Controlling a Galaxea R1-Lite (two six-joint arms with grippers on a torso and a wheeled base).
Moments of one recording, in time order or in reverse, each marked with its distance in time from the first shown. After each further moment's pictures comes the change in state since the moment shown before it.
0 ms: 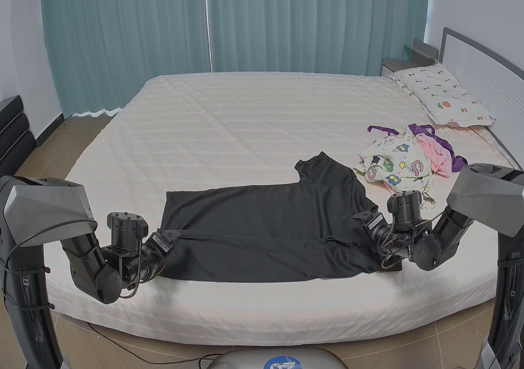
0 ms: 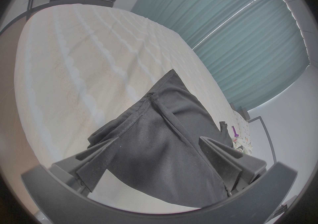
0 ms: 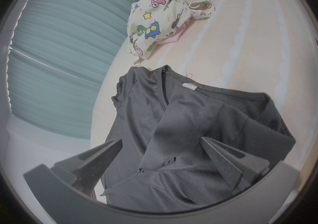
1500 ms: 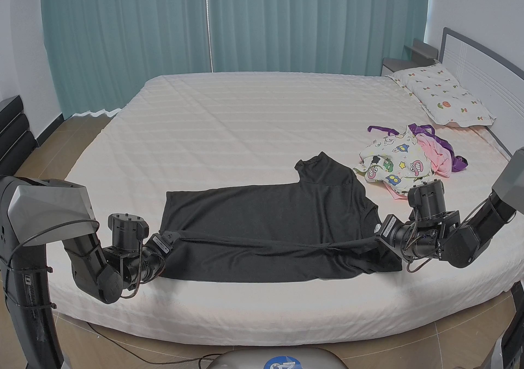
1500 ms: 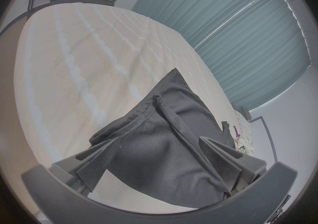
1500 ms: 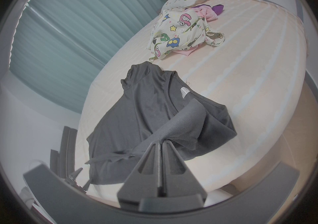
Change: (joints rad) left arm 0.006 0.020 -0.008 0.001 -0.001 0.002; right arm 0.043 -0.328 0.179 0.254 -0.017 -0.286
